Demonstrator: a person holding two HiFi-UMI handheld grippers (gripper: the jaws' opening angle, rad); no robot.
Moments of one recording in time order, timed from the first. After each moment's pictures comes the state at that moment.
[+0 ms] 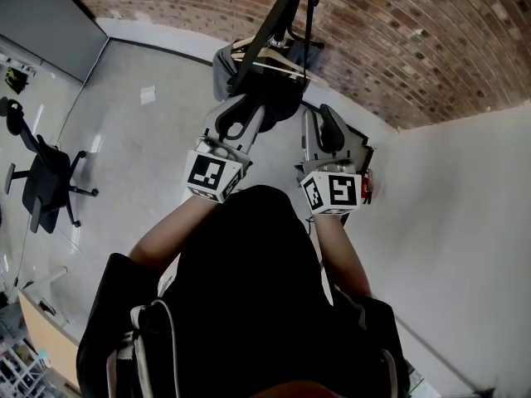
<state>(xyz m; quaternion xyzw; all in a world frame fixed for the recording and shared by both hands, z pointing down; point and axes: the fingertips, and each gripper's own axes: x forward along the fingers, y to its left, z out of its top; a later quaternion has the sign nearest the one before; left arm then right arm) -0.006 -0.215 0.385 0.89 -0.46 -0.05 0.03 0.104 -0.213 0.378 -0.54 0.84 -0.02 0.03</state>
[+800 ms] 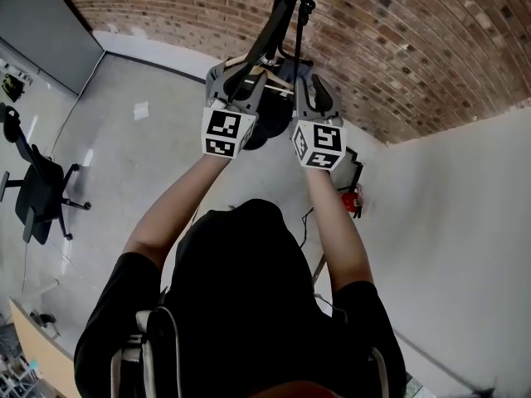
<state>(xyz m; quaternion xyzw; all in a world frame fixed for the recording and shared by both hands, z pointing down) 0.003 -0.325 0.384 0.87 -0.50 0.00 -0.02 0.105 -0.324 0.380 -0.56 0.82 0.02 -0.04</state>
